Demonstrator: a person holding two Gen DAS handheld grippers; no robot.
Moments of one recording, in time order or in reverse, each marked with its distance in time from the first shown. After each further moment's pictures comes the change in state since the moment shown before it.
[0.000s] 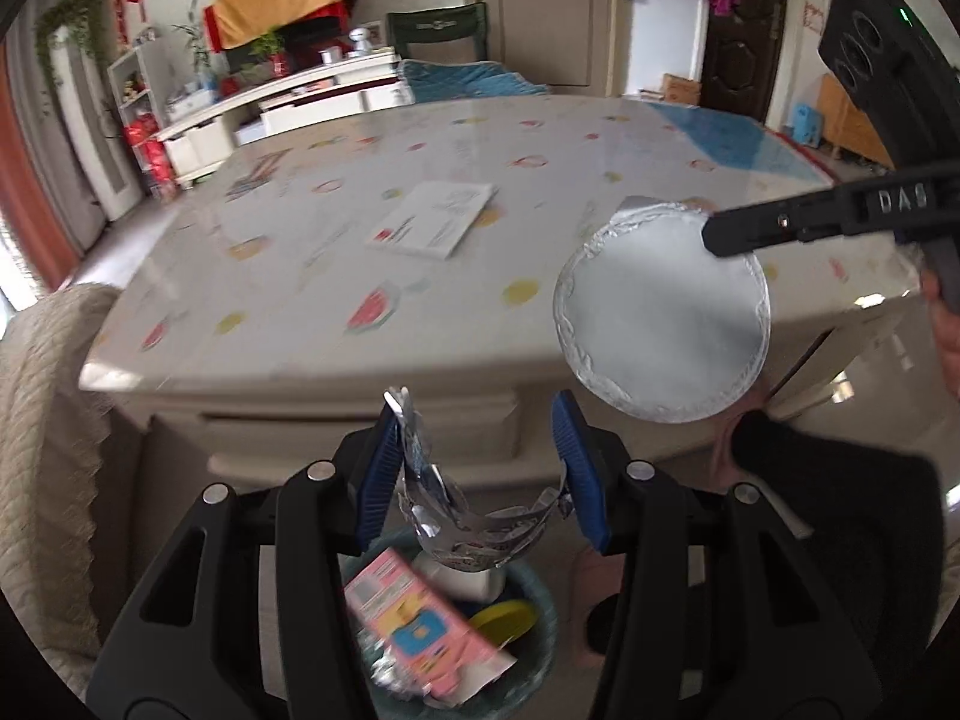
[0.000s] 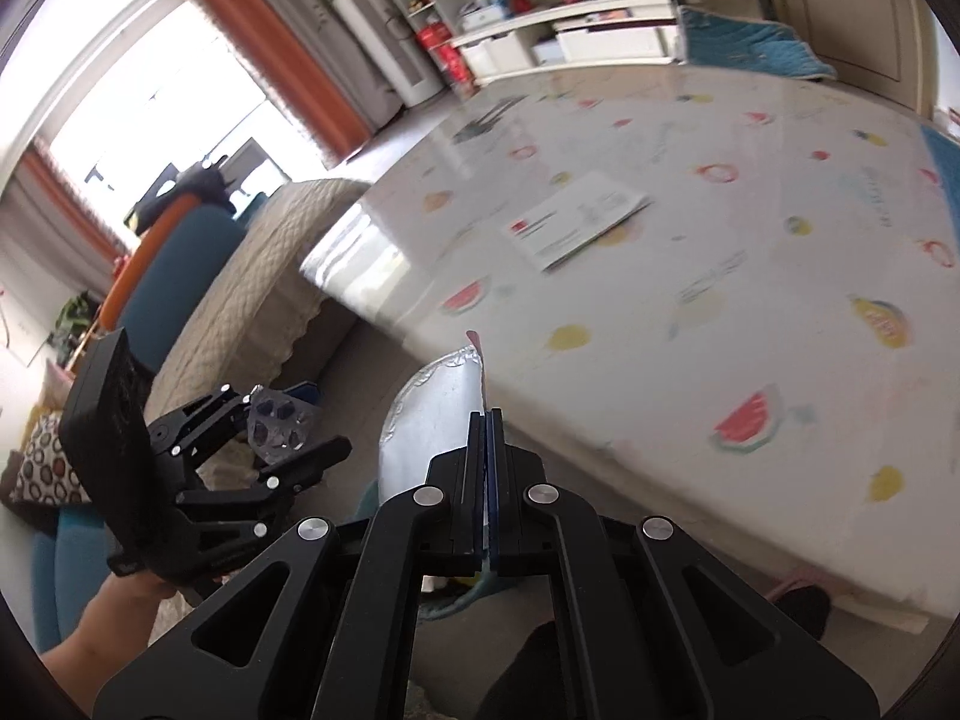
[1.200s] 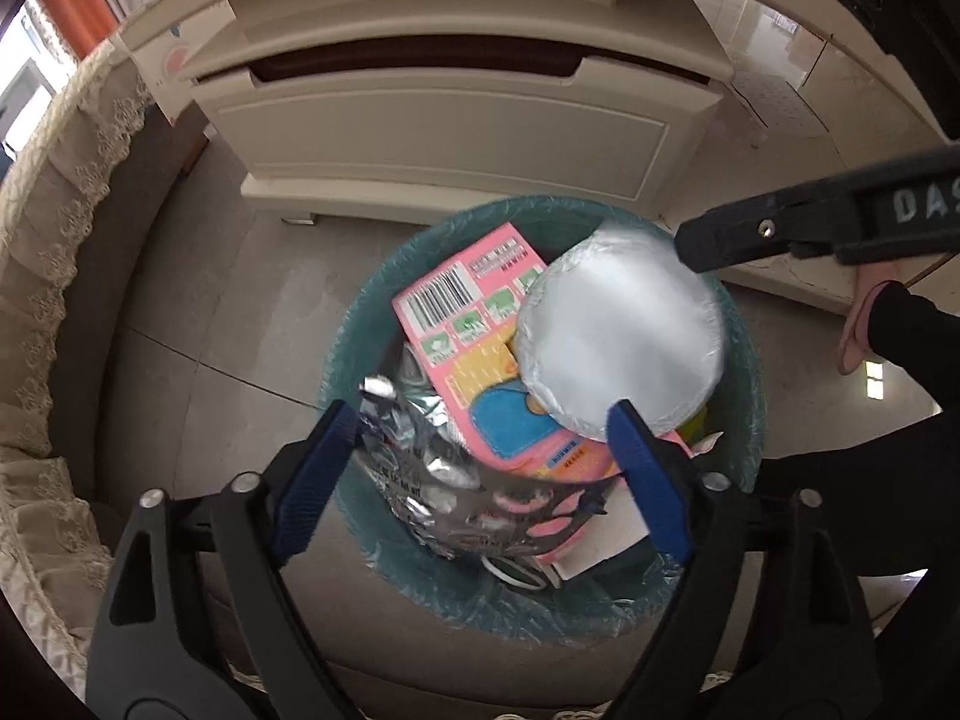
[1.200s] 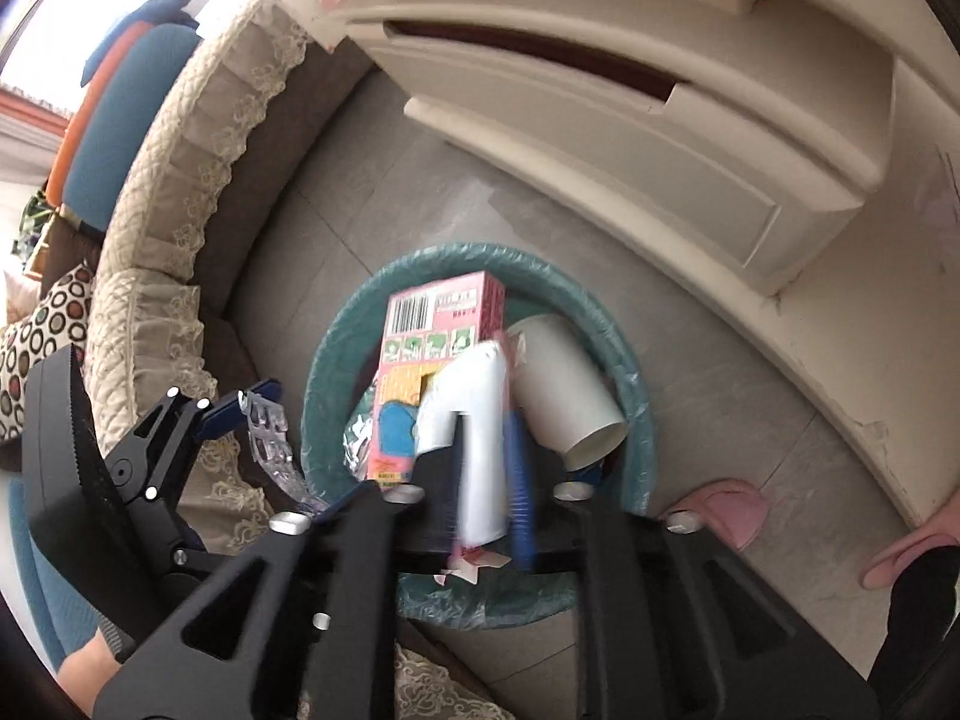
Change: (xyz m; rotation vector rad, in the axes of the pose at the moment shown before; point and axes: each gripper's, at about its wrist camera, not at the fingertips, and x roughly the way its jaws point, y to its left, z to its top) left arm 0.112 0.076 -0.185 -0.240 0.381 0.122; right arm 0.270 0.048 -0.104 -0.025 0.416 -0.053
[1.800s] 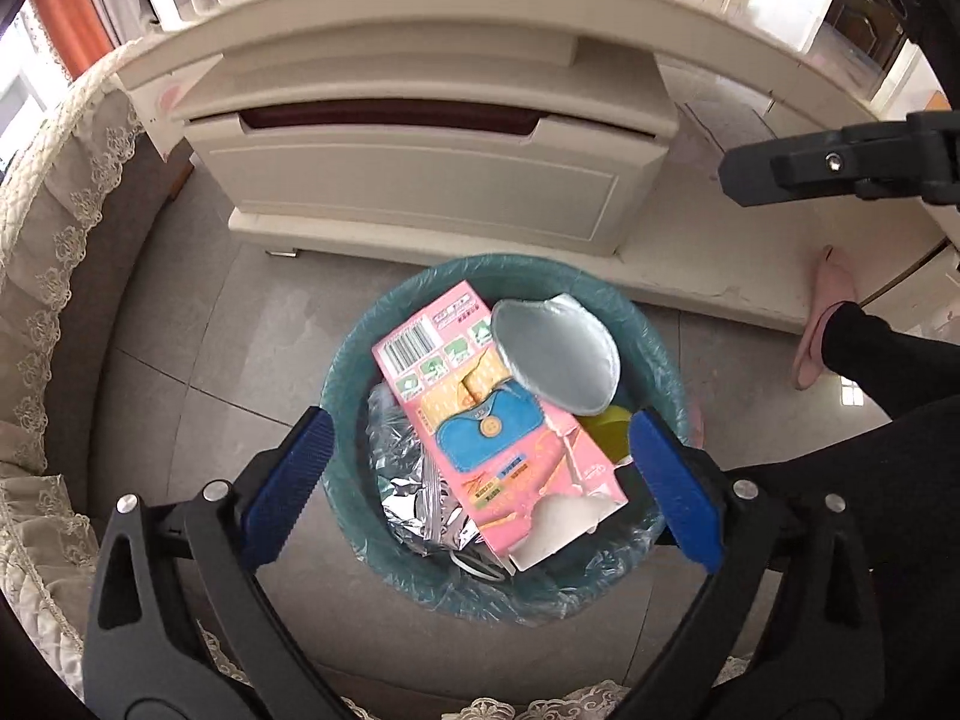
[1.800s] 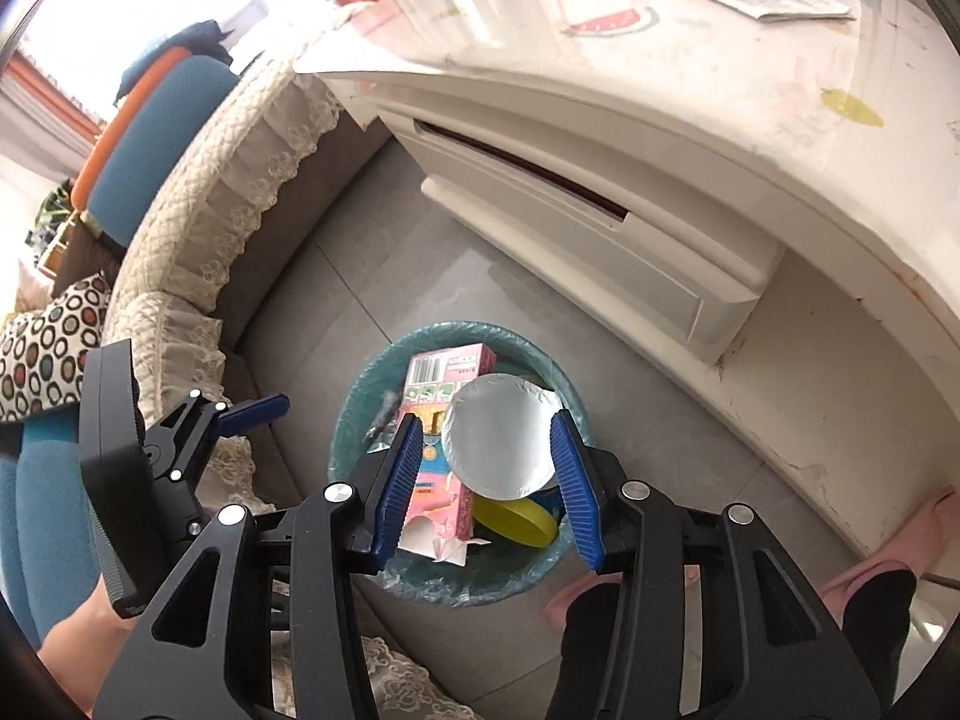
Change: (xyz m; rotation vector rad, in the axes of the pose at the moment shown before) left arm -0.042 -0.010 0.017 0.004 -0.061 -0.075; right arm -0.089 0.000 -0.007 -0.051 -0.158 0.016
